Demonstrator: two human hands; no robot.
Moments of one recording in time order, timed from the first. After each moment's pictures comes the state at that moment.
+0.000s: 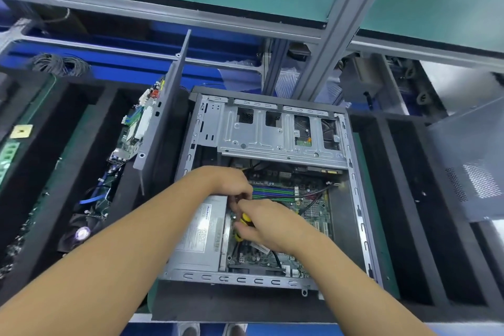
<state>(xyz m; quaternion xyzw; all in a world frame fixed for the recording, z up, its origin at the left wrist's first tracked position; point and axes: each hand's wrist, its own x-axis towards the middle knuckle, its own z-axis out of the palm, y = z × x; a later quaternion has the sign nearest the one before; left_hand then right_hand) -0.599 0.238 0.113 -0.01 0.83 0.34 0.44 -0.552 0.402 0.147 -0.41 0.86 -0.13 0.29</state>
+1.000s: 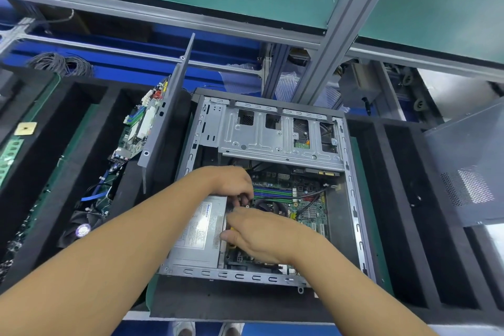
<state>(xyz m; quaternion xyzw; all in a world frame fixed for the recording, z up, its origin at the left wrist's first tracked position) -0.596 0.238 0.113 -0.03 0.82 0.41 0.40 -0.535 0.394 0.176 -0.44 0.82 -0.10 0.37</state>
